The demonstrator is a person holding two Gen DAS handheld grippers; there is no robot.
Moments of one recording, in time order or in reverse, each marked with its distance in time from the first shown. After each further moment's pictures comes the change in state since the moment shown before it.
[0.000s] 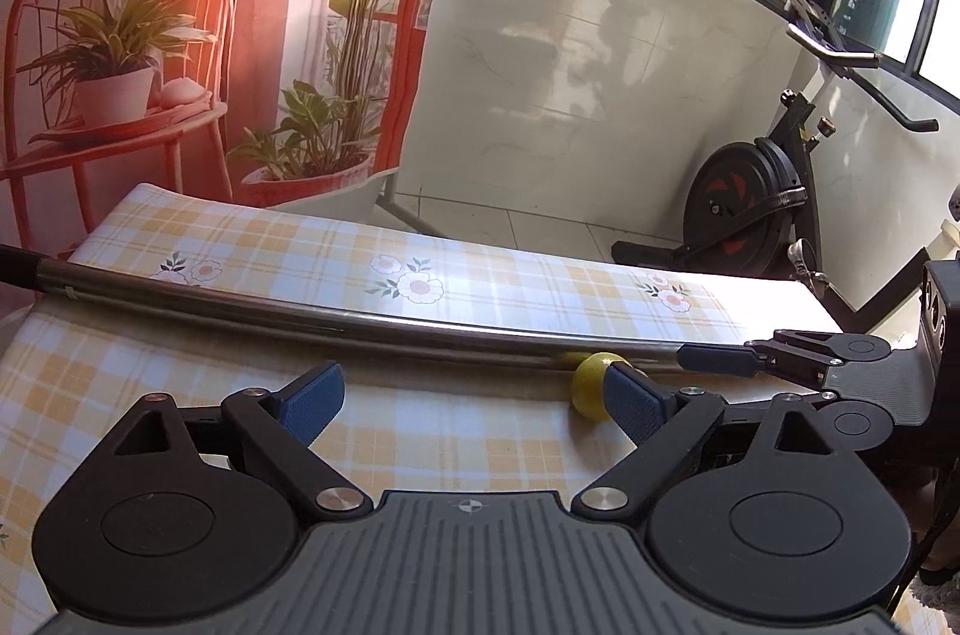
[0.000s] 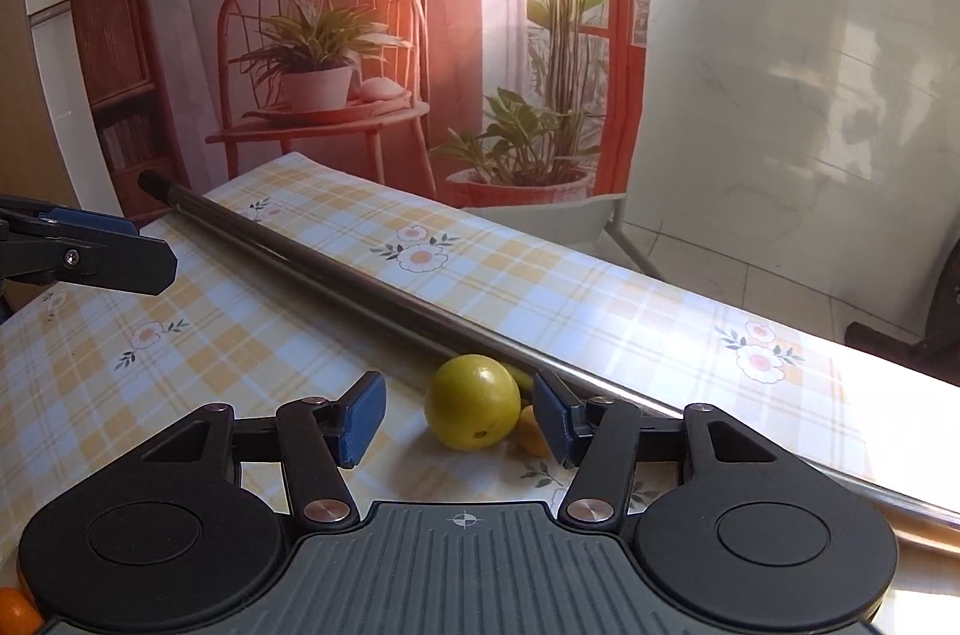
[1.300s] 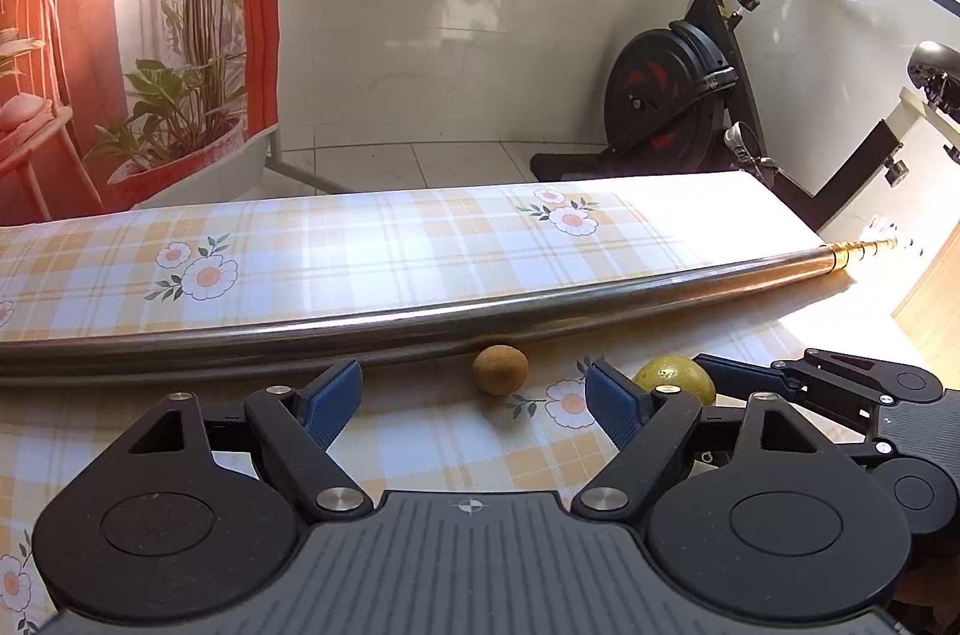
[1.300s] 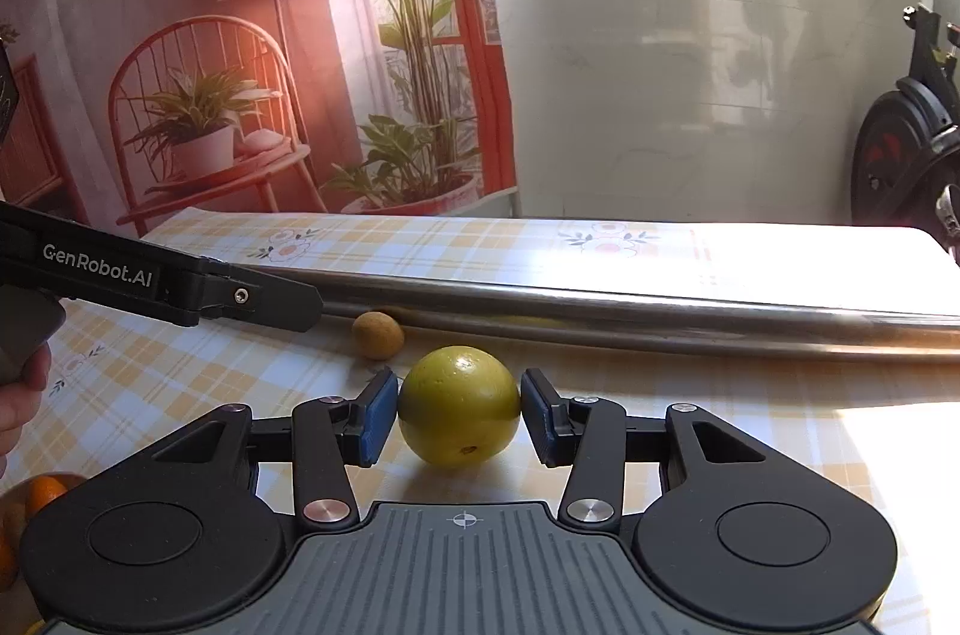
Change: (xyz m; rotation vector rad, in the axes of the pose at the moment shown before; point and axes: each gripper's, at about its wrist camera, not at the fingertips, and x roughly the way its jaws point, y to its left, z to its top) left arm 0.106 -0.088 -0.004 0.214 0.144 -0.127; right arm -0.036 -0.067 -0.089 0.260 -0.114 -0.128
